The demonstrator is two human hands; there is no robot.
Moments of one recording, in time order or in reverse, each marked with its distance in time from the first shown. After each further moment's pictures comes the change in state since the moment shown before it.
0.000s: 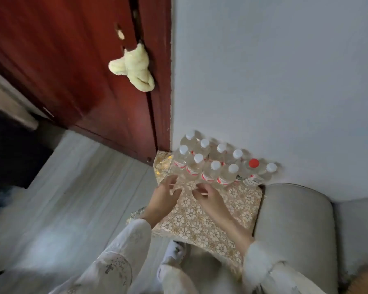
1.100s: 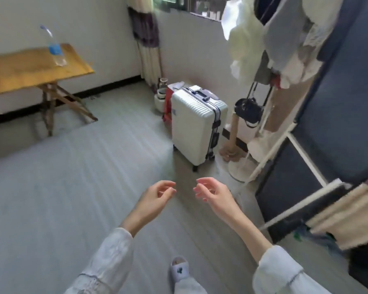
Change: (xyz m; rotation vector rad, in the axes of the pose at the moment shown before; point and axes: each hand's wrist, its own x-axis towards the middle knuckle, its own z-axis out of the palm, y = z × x) left_hand -0.861 -0.330 -0.149 -0.753 1.834 -0.792; right_hand -0.639 -0.122 0.646 -0.684 -1.696 -0.979
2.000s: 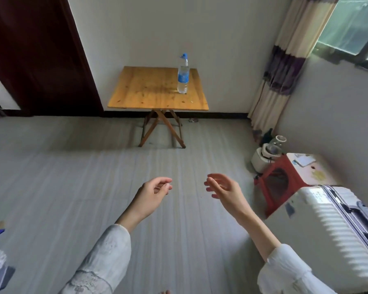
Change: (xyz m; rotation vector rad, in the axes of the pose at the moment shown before) left_hand 0.356 -0.077 -0.449 -0.148 0.605 -0.119; right_hand 0.527 -0.265 0.309 -0.038 -0.450 -0.221
